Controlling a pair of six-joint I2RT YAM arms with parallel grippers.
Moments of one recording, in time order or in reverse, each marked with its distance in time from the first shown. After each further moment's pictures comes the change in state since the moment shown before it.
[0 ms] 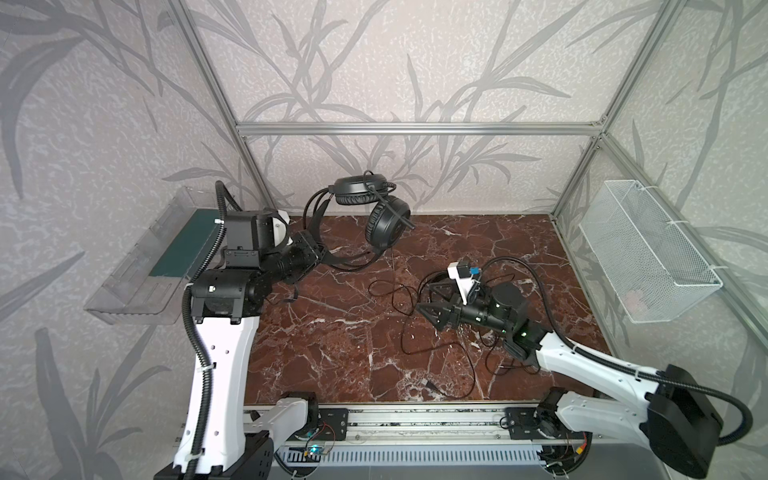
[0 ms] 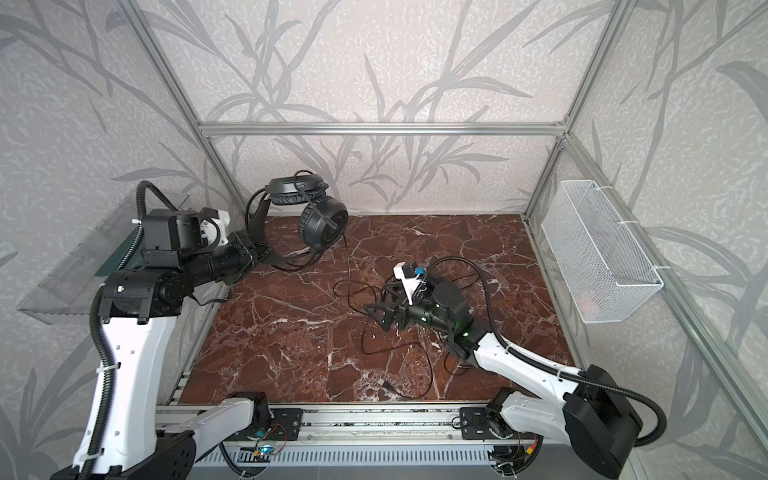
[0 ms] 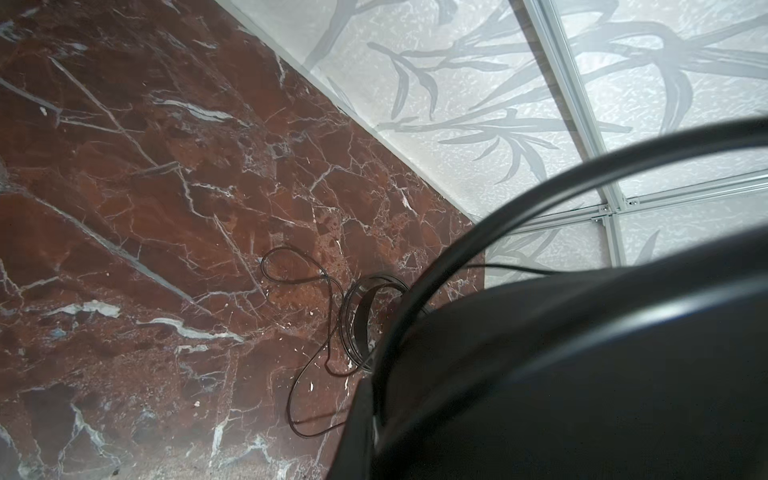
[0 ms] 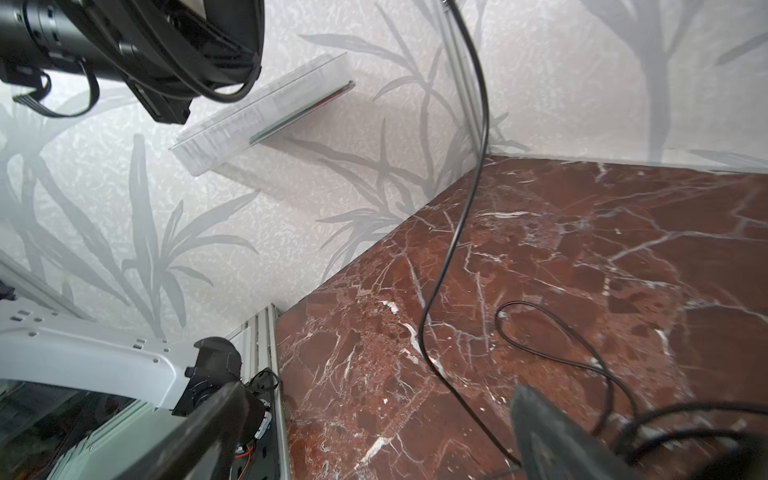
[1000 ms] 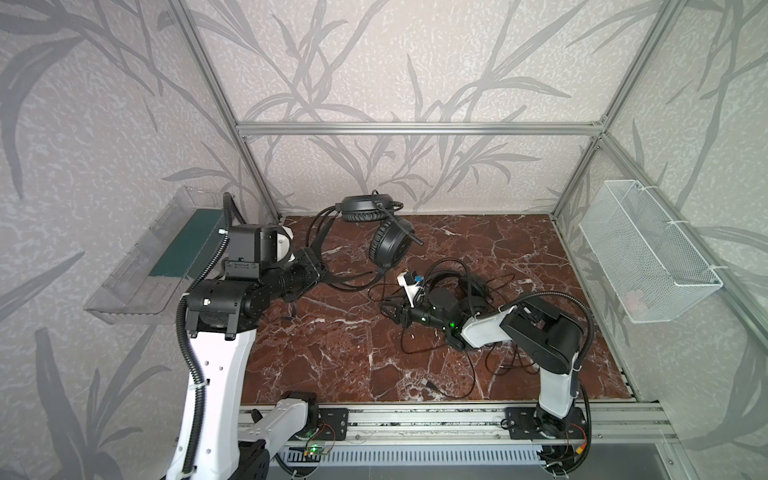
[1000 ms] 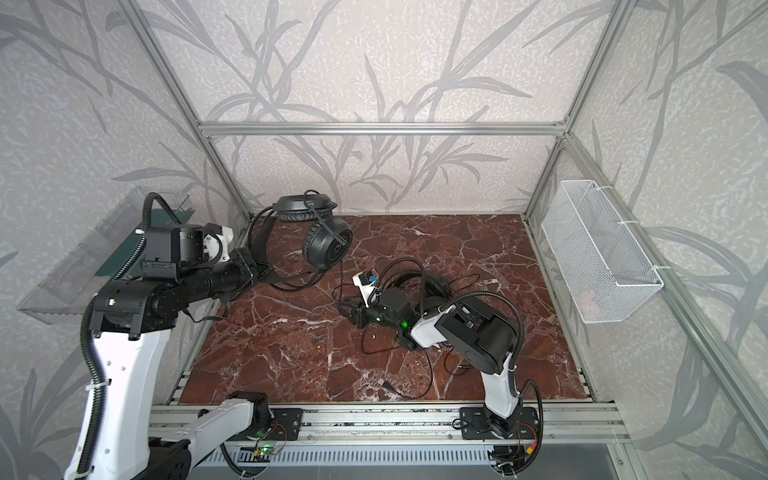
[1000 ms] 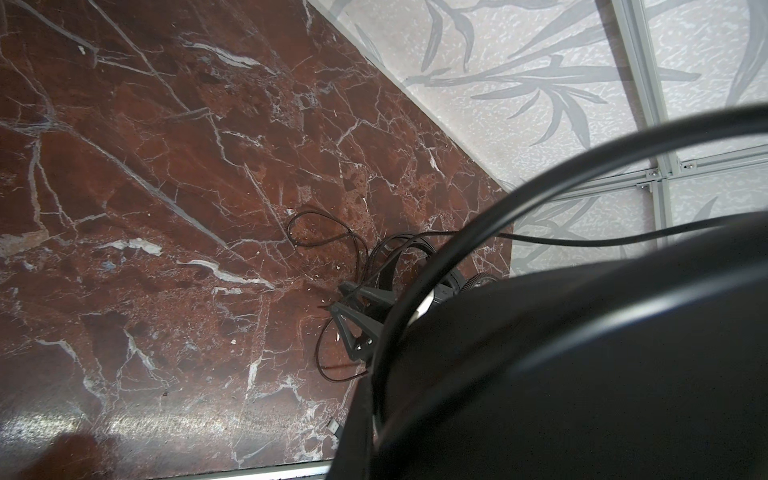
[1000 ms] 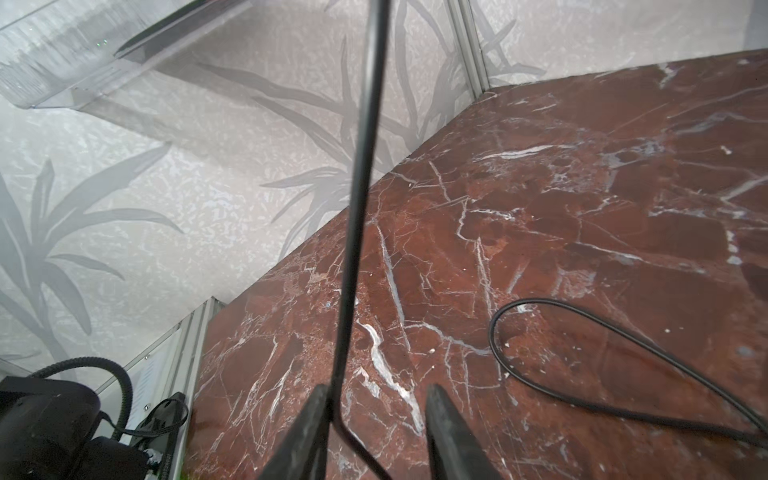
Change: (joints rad) left arm -0.059 -0.051 -0.018 -0.134 -0.031 0.034; right arm 0.103 0.753 0.189 0.496 0.143 0.006
